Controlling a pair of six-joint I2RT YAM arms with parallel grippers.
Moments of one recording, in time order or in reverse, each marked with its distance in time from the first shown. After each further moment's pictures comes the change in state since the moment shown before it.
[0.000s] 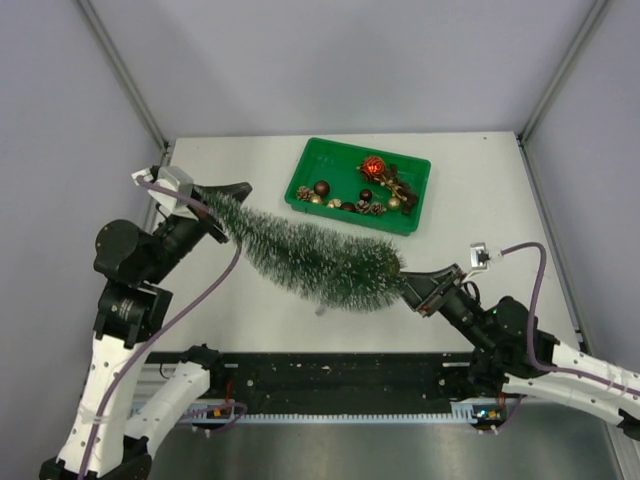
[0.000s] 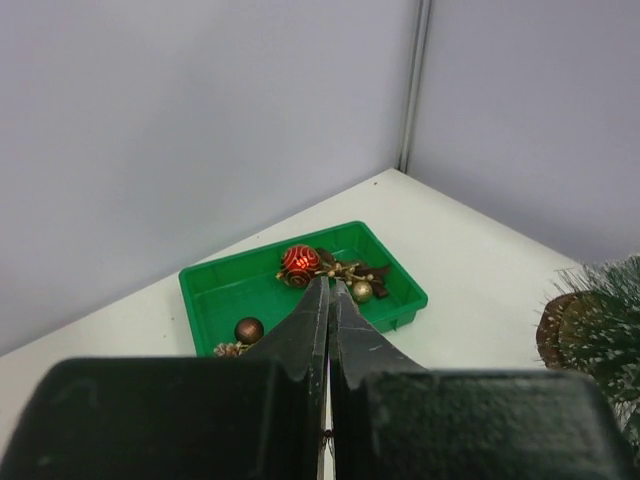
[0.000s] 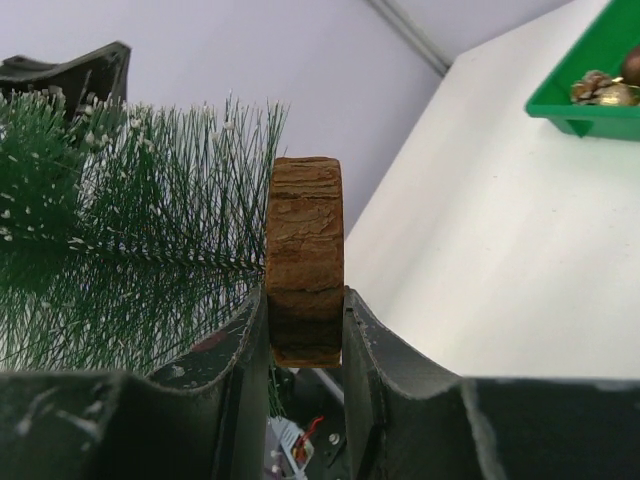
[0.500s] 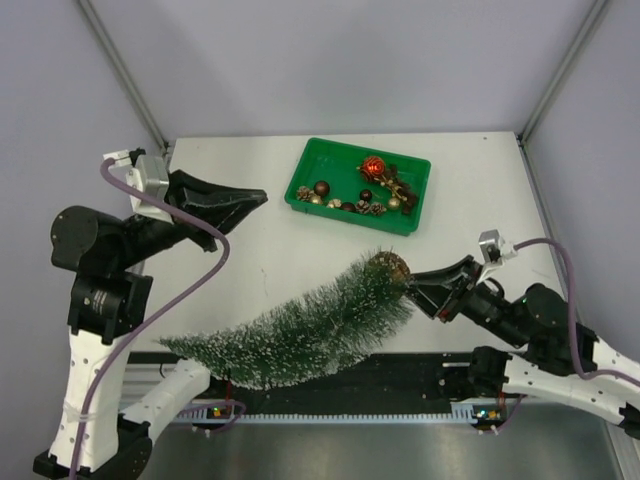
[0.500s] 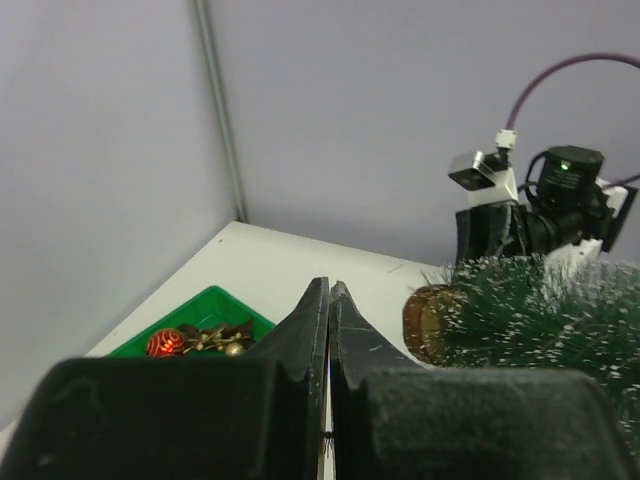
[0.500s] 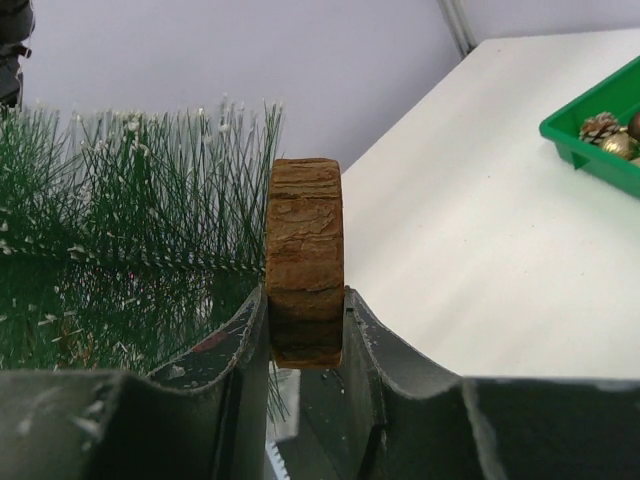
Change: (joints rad) left arm 0.001 0.120 0.285 0.024 0.401 -0.172; right arm 0.000 -0.024 0.231 -0.293 -0.222 -0.242
